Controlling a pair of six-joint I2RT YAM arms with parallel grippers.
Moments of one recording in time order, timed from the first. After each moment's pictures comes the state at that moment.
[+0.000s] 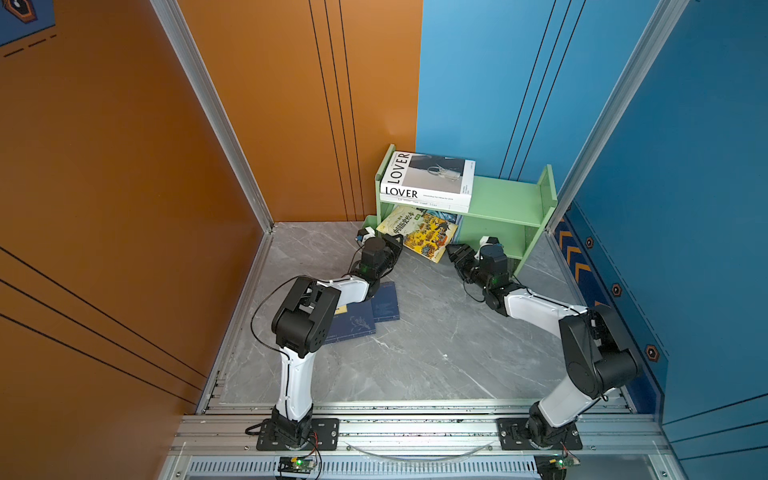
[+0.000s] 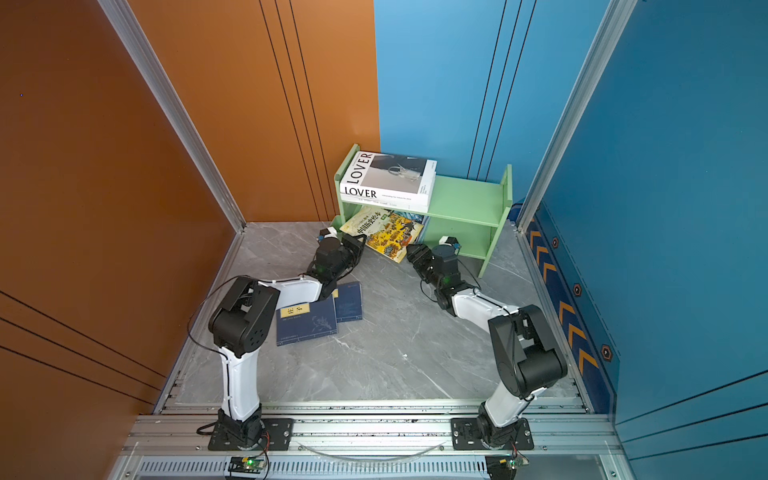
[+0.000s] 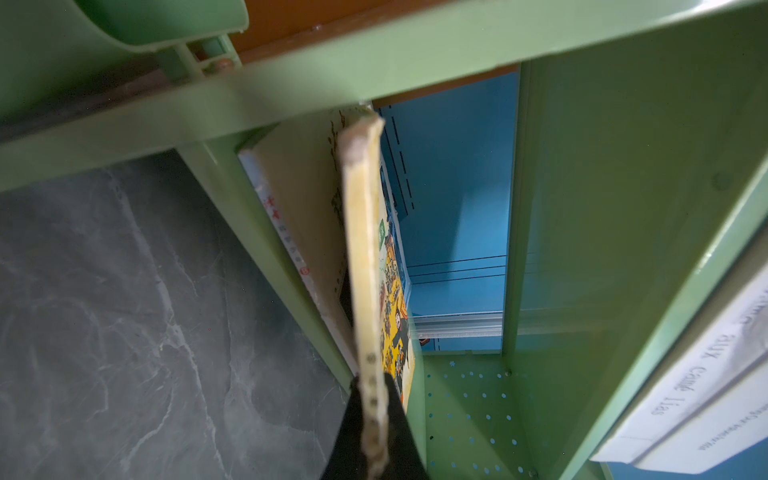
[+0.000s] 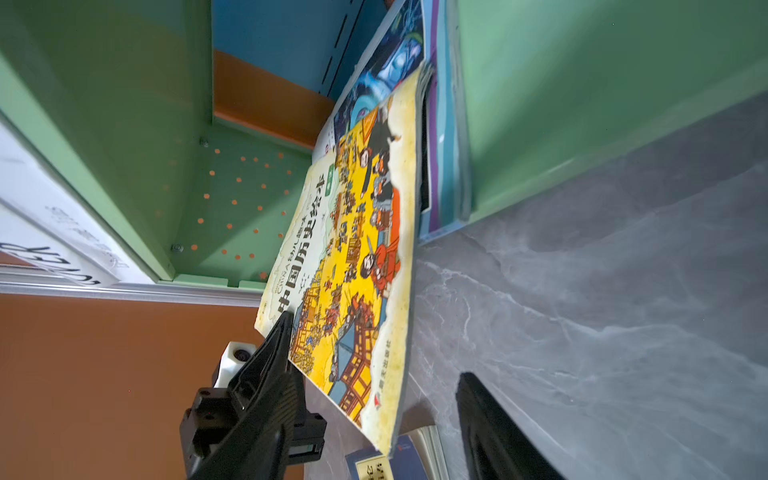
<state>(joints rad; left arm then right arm) -0.46 2.04 1.23 0.70 0.01 -1.37 0.36 1.67 0.92 0.44 -0.13 1.17</state>
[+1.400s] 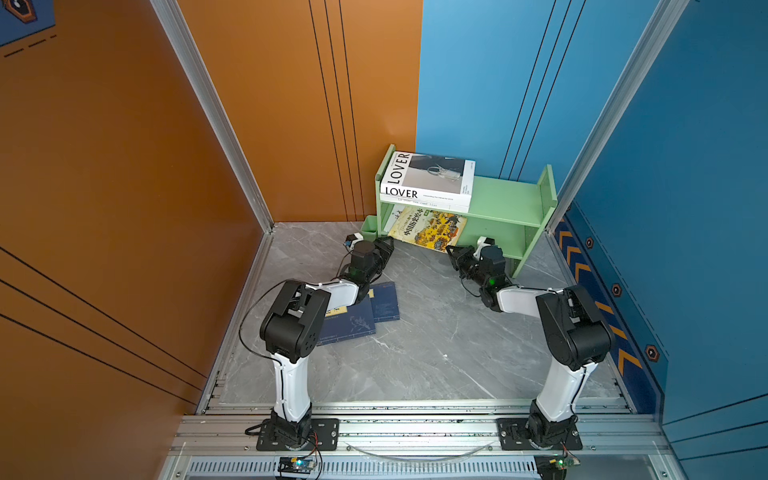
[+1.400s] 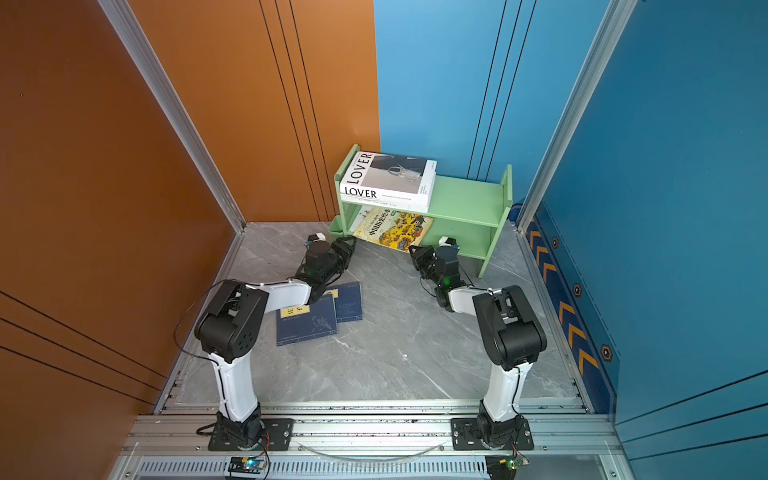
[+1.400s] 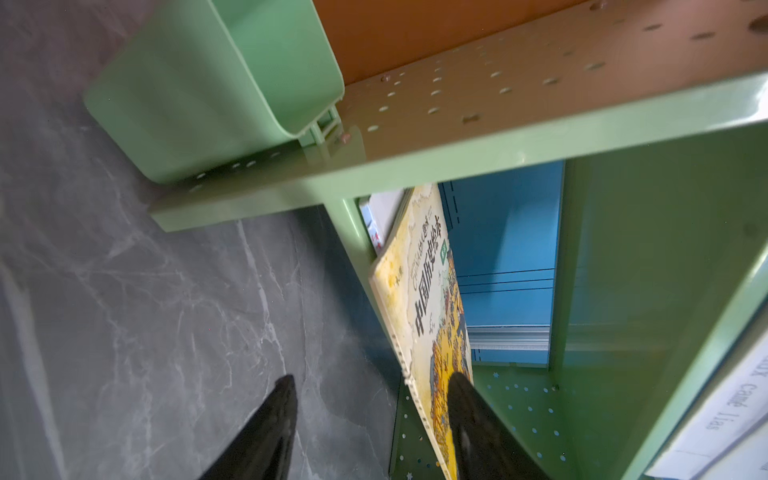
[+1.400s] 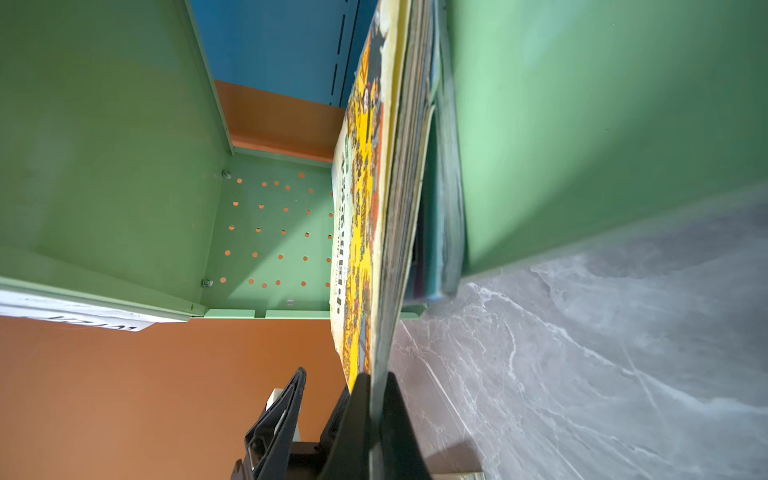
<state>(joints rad) -0.38 1.97 1.12 0.61 0.06 -1.30 0.28 1.85 0.96 0.71 -0.25 1.31</state>
